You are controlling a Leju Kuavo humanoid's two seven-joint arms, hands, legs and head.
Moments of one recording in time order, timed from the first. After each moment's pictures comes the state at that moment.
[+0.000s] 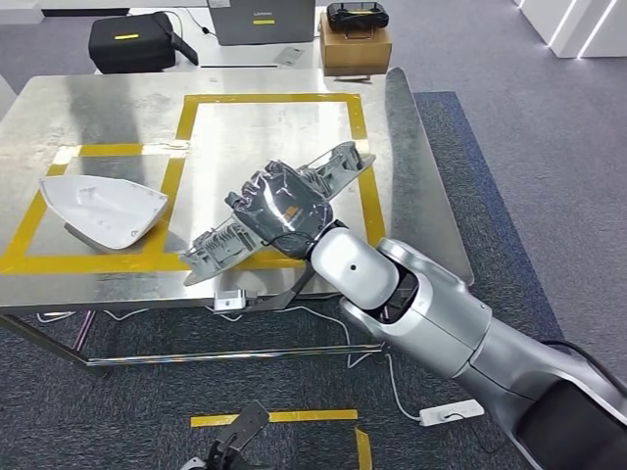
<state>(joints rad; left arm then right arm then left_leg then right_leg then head) -0.20 -0.21 0.06 -0.24 -0.88 0.24 -0.40 -0.99 0.14 1.12 -1.28 1.31 -0.06 0.03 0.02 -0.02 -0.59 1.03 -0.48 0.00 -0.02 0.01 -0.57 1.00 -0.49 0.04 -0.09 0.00</state>
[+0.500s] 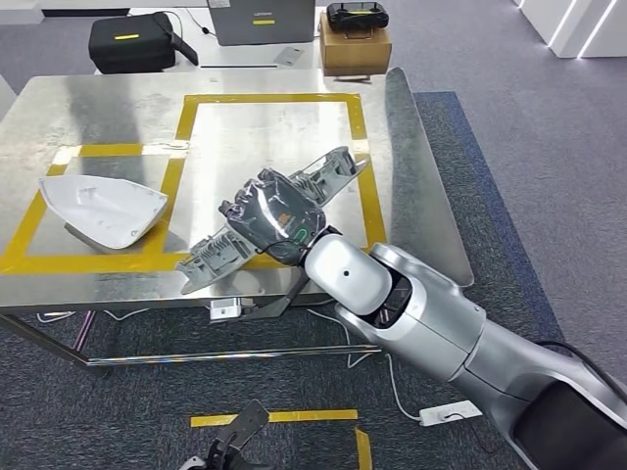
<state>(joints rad) -0.20 -0.21 0.06 -0.24 -0.88 0.24 -0.39 -0.99 0.15 1.14 -1.27 1.31 -0.06 0.03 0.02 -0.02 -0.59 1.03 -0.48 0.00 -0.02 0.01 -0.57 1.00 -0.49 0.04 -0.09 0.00</state>
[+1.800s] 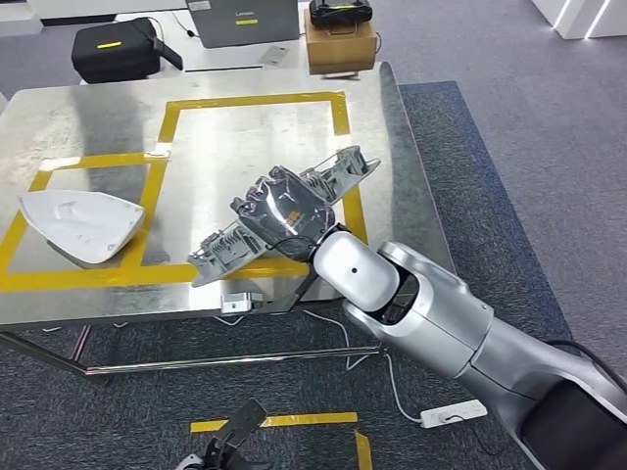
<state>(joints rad) -0.20 -0.20 0.05 -0.24 -0.86 0.25 -0.40 -1.00 0.14 1.15 -1.25 1.31 -0.08 0.04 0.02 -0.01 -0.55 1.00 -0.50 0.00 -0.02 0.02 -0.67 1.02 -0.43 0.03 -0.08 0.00</state>
